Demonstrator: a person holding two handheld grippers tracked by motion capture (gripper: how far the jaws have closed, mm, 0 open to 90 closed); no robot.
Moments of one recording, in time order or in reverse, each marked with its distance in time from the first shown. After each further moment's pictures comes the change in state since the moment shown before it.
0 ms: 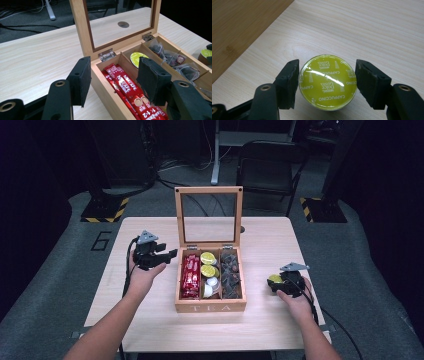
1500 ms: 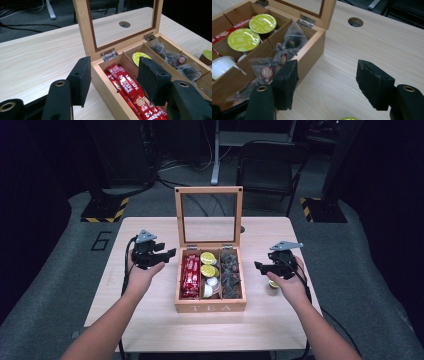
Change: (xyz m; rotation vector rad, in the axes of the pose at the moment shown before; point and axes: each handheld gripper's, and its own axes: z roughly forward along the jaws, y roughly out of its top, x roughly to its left) left arm 0.006 0.001 -0.001 0.008 0.000 -0.004; right arm 0.034 0.089 -0.036 -0.085 0.098 -0.075
